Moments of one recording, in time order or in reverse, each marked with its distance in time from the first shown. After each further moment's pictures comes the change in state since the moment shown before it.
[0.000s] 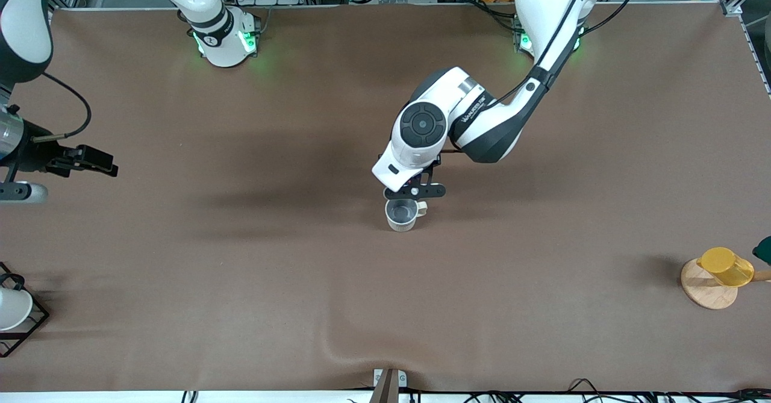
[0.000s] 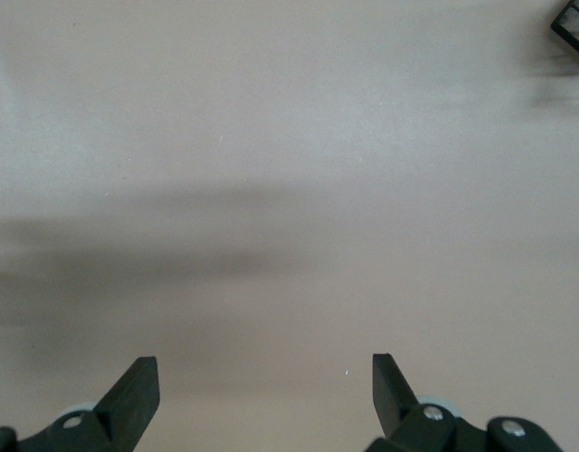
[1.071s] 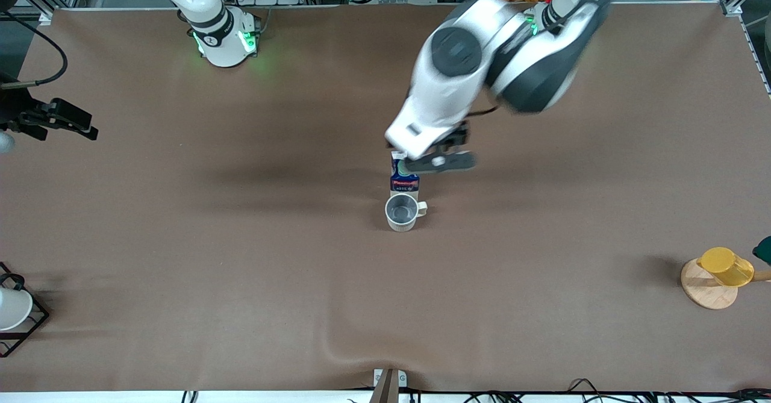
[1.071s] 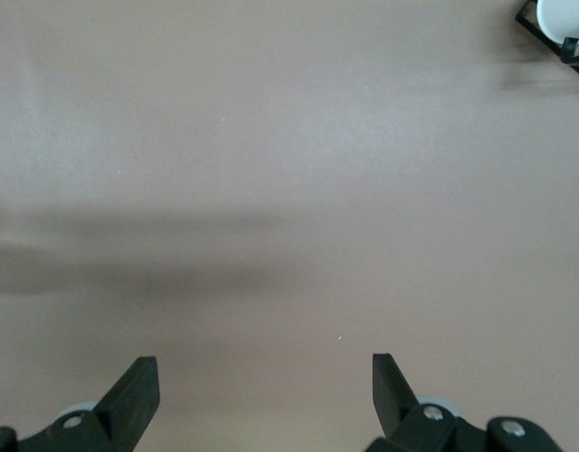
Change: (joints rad) left arm 0.060 -0.261 0.026 0.062 0.009 -0.188 0.000; right arm -0.089 -0.139 0.081 -0.034 -0.007 -0.086 0.002
